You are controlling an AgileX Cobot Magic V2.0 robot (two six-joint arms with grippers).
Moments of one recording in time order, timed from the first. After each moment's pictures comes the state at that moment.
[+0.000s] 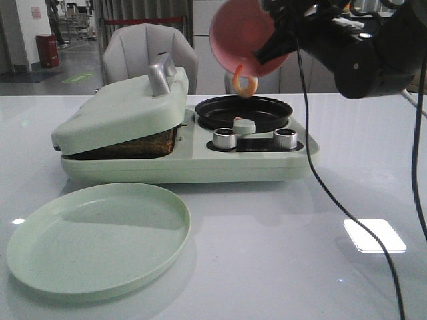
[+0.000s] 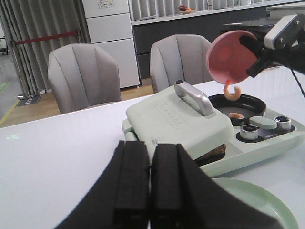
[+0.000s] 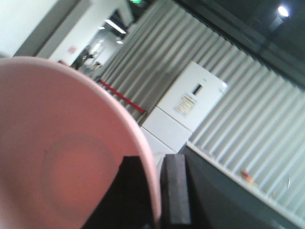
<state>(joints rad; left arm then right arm) -0.23 0.03 -0.30 -0.25 0.36 0.34 0.25 2.13 -1.35 0.04 -1.09 -0.56</state>
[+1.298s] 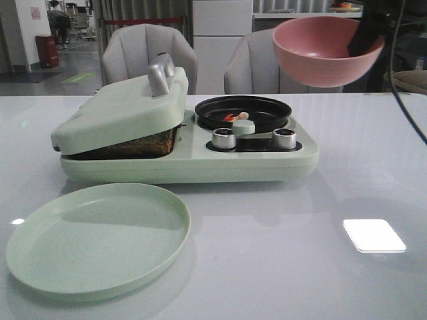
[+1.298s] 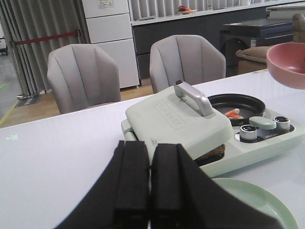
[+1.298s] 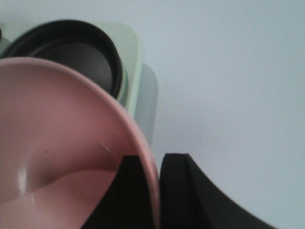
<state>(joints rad) -0.23 0.03 -0.30 -0.25 0.36 0.34 0.01 1.70 -1.41 0.33 0.65 -0.17</state>
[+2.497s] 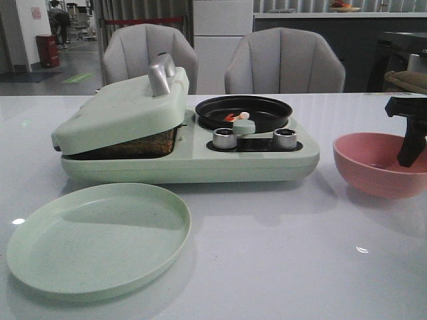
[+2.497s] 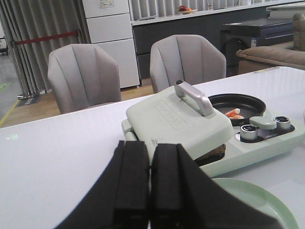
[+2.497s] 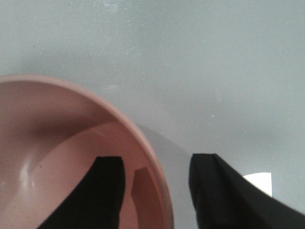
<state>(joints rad) -0.23 0.03 -0.30 -0.25 0.36 0.34 -0.15 1.90 -1.25 0.33 0.62 -0.17</state>
